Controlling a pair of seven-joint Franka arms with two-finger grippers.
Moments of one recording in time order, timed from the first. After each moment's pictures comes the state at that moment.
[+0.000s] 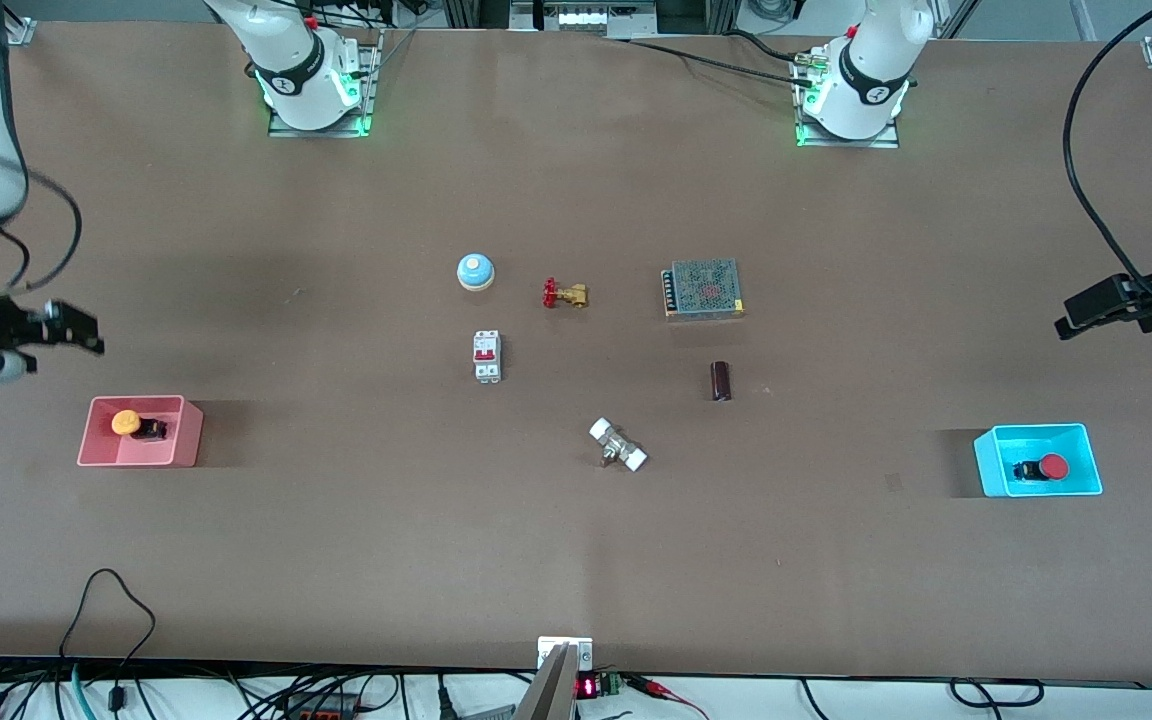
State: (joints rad) left arm 0.06 0.15 0.02 -1.50 -0.06 1.69 -0.03; right arm -0.21 0.18 0.09 -1.69 -0.03 1.87 -0.43
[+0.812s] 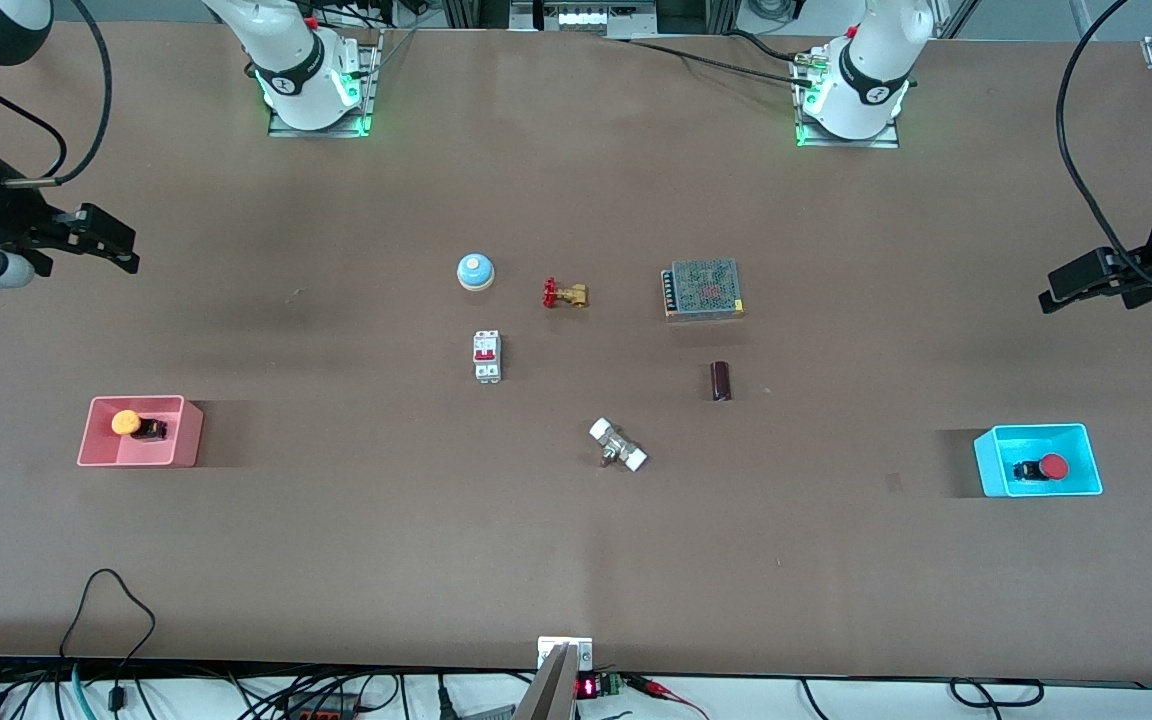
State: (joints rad) left arm 0.07 0.12 -0.01 -1.50 -0.06 1.61 -0.04; right arm -0.12 0.00 0.13 -1.70 -0.03 1.71 -0.04
